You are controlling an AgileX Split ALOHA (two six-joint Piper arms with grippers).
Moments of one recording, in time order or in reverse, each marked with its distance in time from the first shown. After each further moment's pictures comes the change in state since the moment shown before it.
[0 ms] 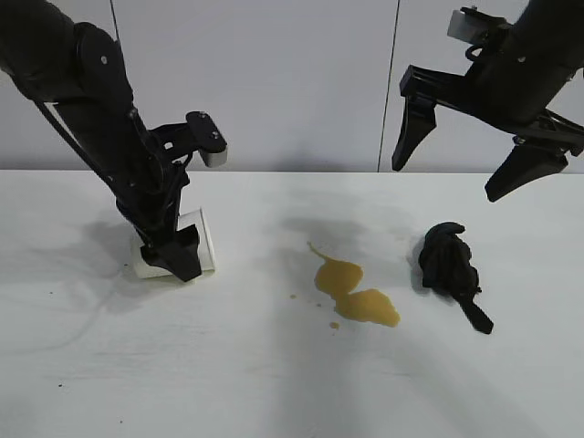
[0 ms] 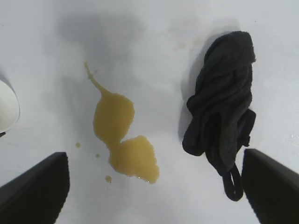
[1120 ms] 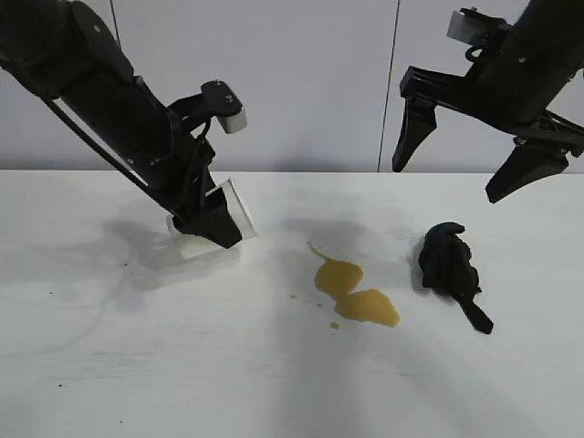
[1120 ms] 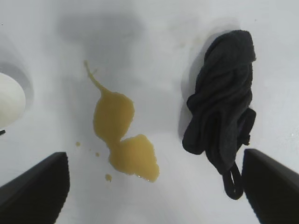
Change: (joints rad) left arm -0.001 -0.065 0.000 -0.490 0.034 0.432; right arm 0.000 0.000 0.000 0.000 0.009 0.000
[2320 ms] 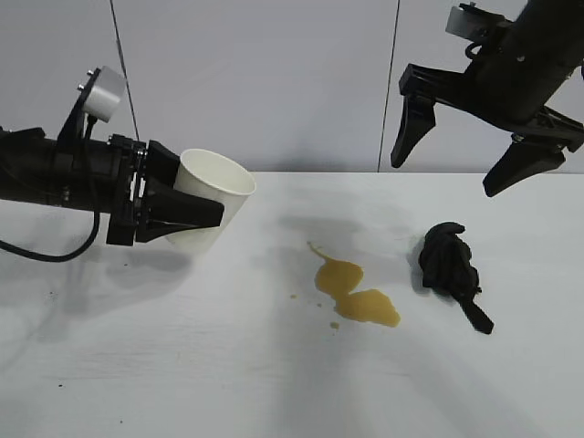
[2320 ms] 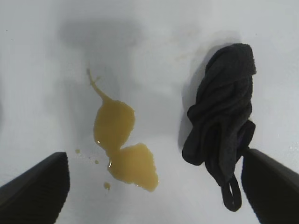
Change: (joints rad) left arm 0.281 0.102 0.316 -1.003 0.560 1.219; right arm 0.000 0.000 0.000 0.000 -0.035 -0.026
